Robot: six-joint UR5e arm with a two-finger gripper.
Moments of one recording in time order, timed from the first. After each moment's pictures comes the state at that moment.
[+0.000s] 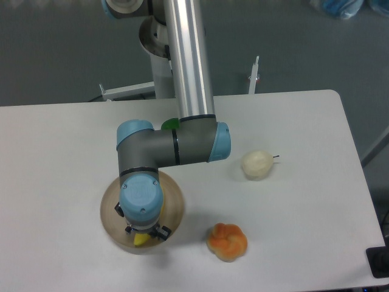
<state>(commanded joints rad) 1.95 -2.25 -1.32 -1.24 1.49 0.68</state>
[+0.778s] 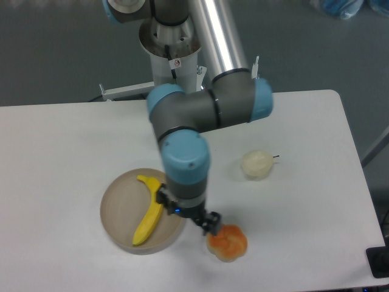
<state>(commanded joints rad) 2.19 -2.12 -1.29 -1.18 1.59 0.99</state>
